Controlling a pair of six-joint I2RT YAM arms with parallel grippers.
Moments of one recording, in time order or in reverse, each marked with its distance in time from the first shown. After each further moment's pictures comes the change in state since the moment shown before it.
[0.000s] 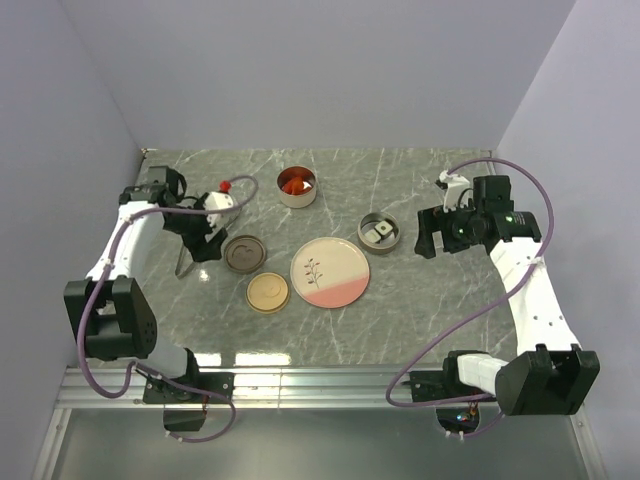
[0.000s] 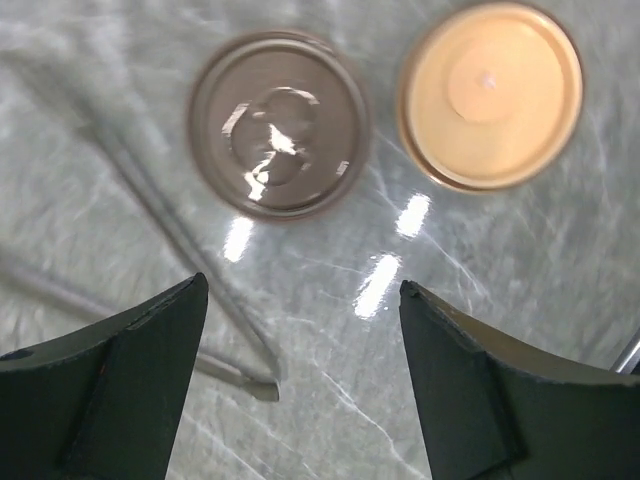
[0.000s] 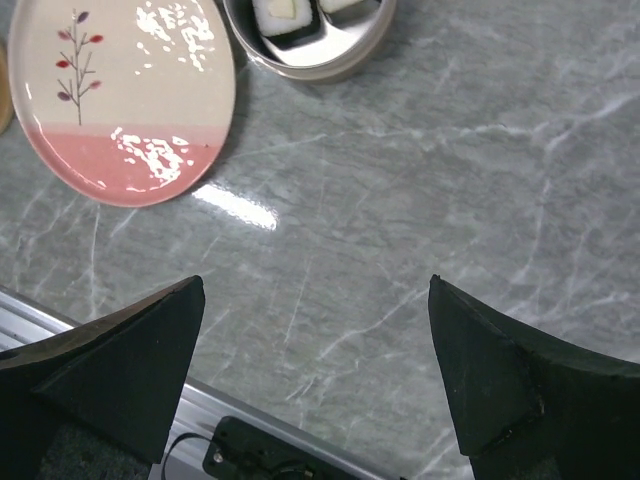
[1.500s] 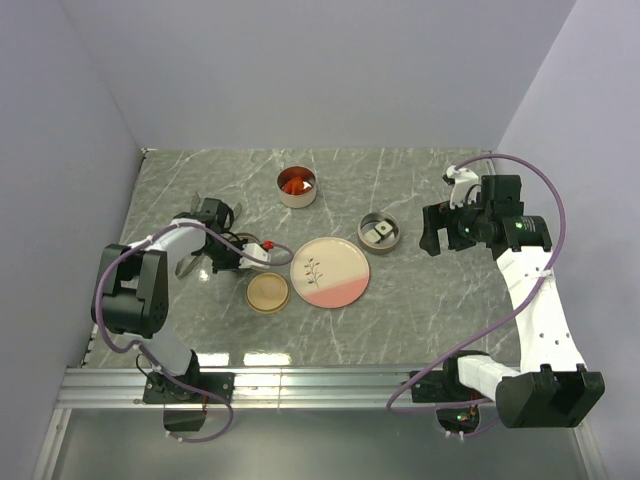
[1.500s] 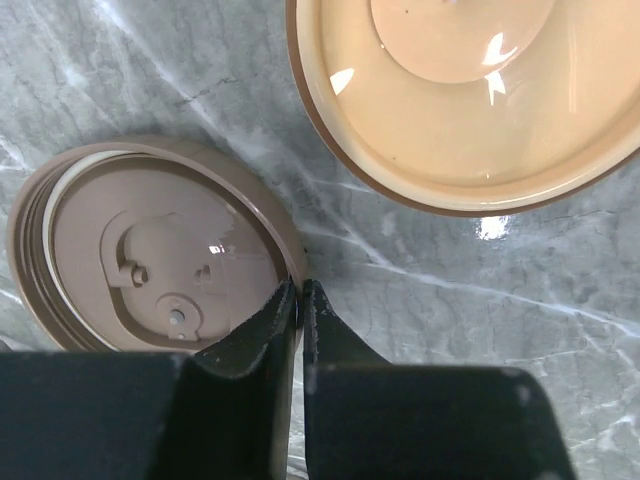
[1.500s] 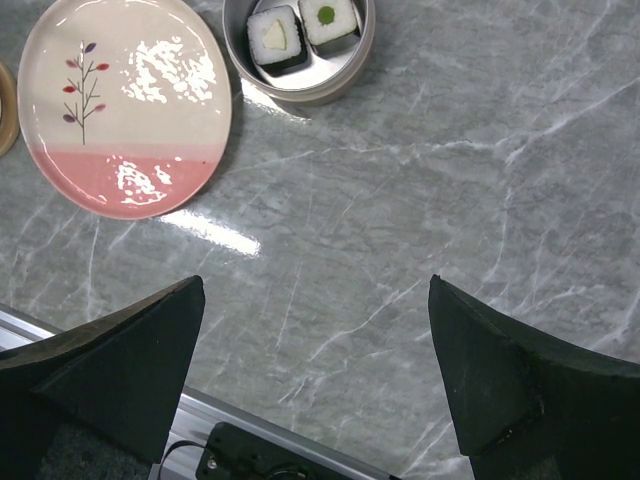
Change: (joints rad) left arm -0.233 0.164 -0.291 0.314 -0.171 0.424; right arm 0.000 -0.061 0.051 -0.025 0.041 0.007
